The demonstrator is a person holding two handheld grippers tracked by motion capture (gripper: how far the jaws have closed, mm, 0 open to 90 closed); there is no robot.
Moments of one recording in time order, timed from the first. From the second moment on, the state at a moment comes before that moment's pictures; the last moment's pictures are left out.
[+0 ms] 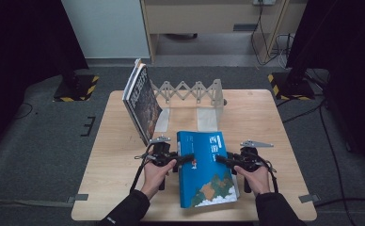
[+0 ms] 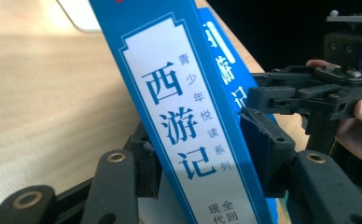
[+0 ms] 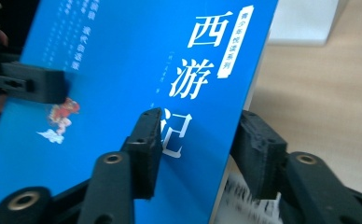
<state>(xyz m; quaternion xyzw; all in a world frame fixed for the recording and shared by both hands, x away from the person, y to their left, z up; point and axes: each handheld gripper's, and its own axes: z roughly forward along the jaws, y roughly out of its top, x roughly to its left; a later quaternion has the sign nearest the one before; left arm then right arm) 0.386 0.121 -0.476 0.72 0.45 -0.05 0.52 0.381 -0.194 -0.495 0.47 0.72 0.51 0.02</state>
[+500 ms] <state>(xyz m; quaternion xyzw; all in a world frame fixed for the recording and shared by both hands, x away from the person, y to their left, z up) 0.392 0.119 -0.460 0.72 0.43 -0.04 0.55 0.383 -0.199 -0.484 0.45 0.70 0.55 0.06</state>
